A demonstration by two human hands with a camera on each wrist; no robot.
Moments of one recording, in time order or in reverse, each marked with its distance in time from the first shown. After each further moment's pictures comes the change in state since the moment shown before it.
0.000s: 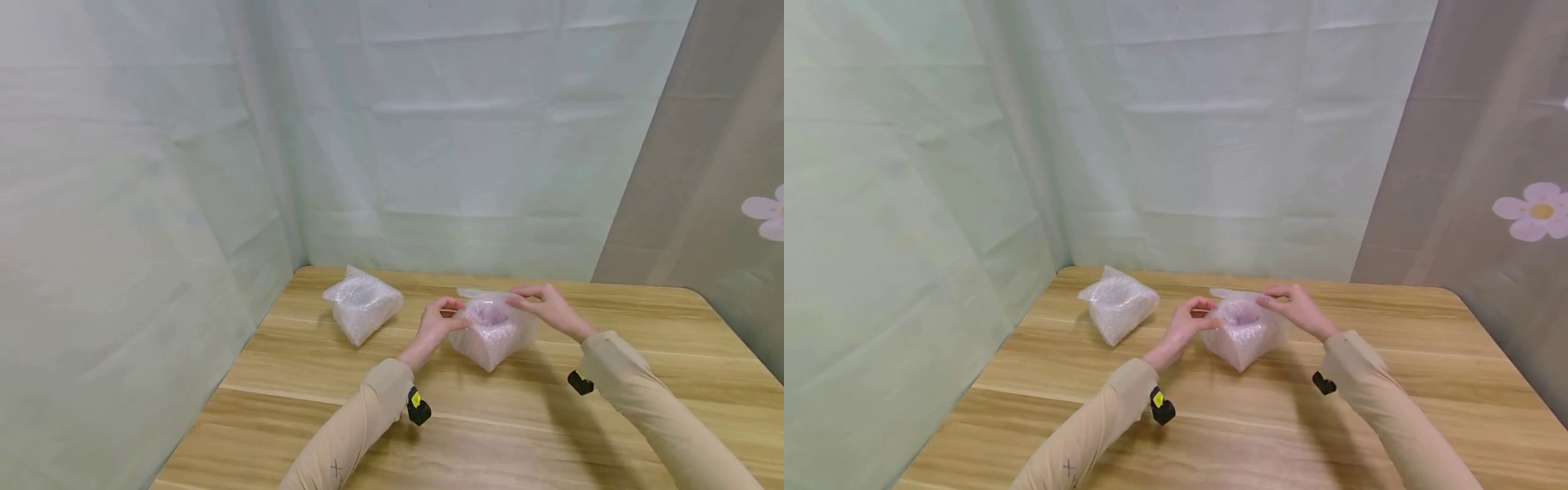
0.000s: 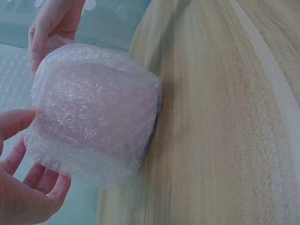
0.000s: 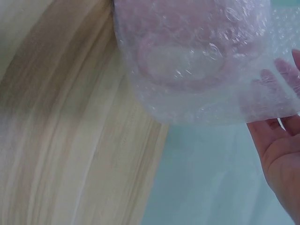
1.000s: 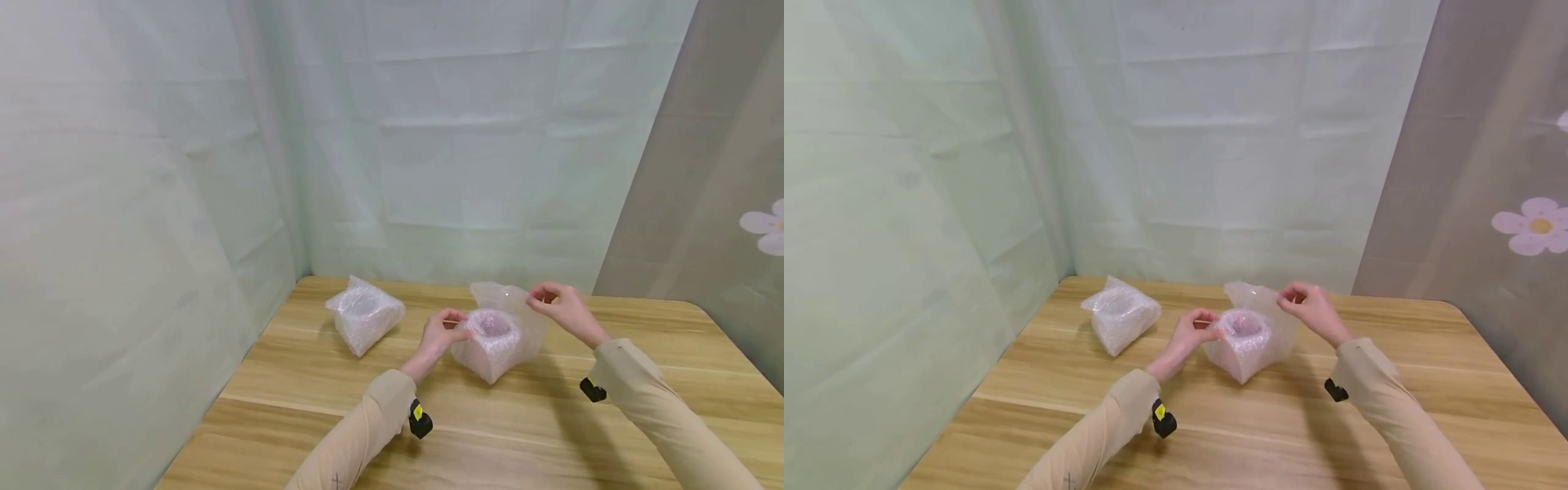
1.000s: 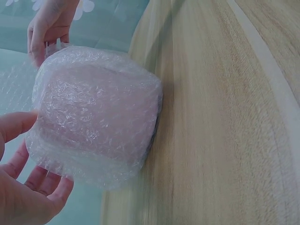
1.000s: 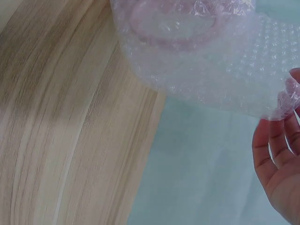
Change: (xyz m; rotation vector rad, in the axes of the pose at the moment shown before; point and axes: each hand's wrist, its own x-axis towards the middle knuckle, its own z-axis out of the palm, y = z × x) left_hand -0.005 0.002 0.002 0.029 0.004 -0.015; right_hand -0.002 0.002 -0.017 -0.196 0.197 0.026
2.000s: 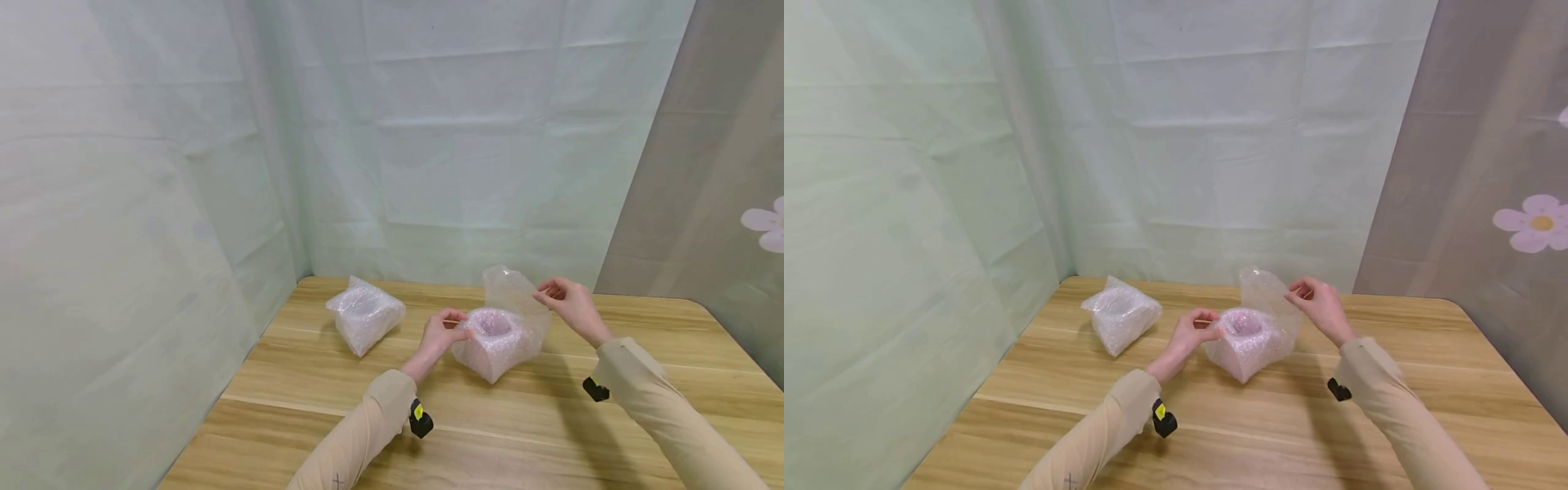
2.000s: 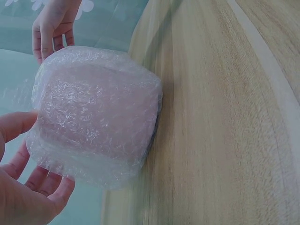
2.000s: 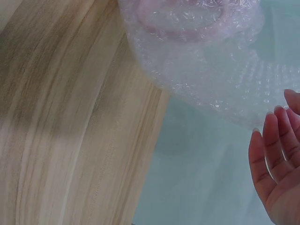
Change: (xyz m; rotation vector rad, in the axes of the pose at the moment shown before) left_hand 0.001 0.000 0.000 0.028 0.012 0.020; right_hand -0.001 0.006 -0.005 -0.015 0.088 0.069
